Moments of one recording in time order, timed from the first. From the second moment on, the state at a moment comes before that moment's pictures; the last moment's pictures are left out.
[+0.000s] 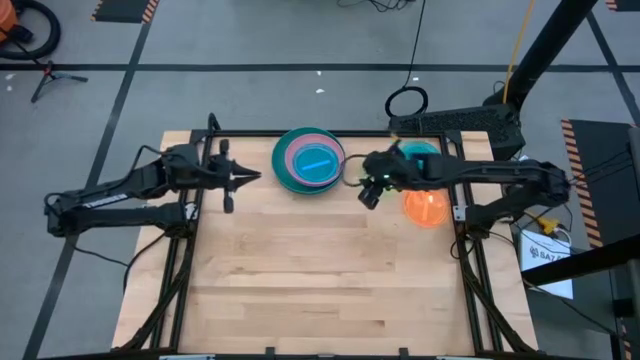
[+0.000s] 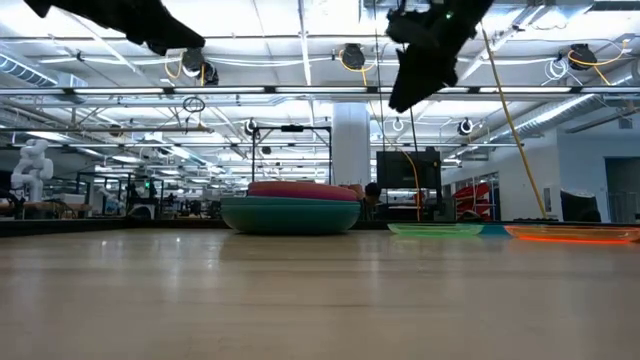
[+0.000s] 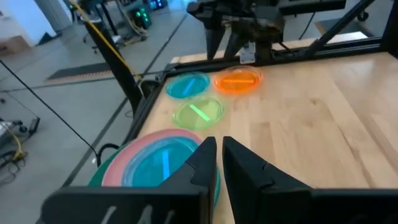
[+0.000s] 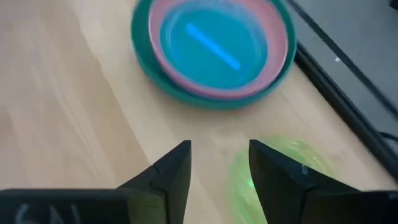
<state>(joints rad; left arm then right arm) 0.31 0.66 0.68 -0.29 0.13 0.26 -0.14 1.34 1.11 -0.67 0.31 0.29</state>
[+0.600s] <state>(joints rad) 0.31 0.65 0.68 -0.41 0.13 0.19 -0.18 1.64 1.17 -0.91 0.18 -0.06</state>
